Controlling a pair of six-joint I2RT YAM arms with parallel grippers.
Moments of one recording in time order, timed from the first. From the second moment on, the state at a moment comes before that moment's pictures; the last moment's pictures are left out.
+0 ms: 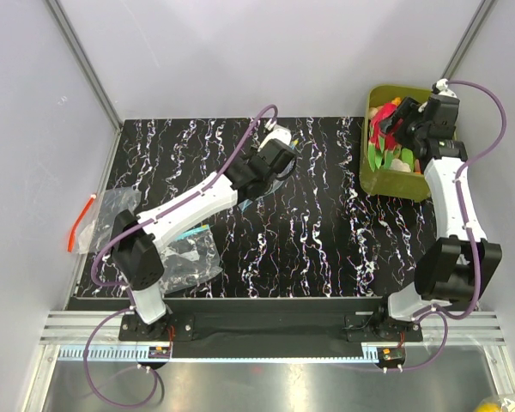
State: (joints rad) left arm -0.86 1.77 1.67 -0.73 -0.63 -0.23; right arm -0.14 1.54 1.49 -0.41 -0.11 0.43
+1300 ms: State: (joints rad) left arm -0.93 1.97 1.81 -0.62 -0.39 -0.18; right arm -0.02 1.14 1.06 -0.50 -0.76 0.54
